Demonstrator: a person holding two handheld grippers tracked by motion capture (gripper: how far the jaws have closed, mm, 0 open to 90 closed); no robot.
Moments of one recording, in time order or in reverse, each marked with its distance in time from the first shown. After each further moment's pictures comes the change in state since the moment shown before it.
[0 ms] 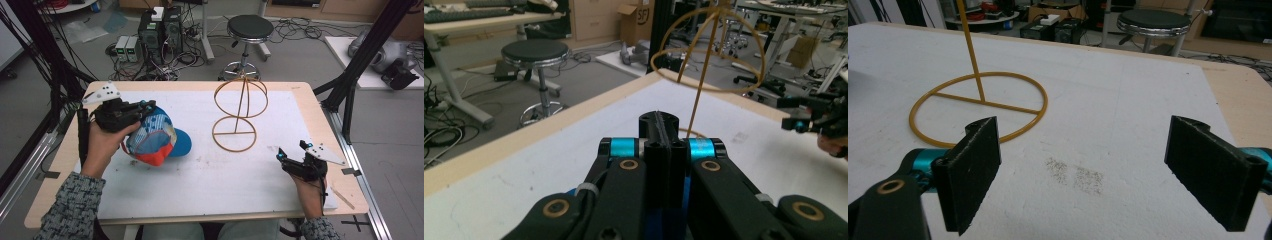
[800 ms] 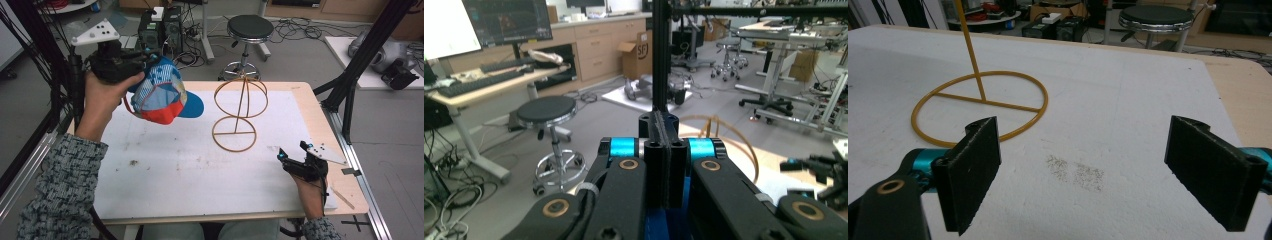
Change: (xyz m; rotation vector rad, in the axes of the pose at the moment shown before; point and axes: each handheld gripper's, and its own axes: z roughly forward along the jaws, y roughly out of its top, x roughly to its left) left arm -0.008 0.124 0.012 -0.108 0.003 0.117; right arm -0.004 -0.001 0.000 0.004 0.012 0.022
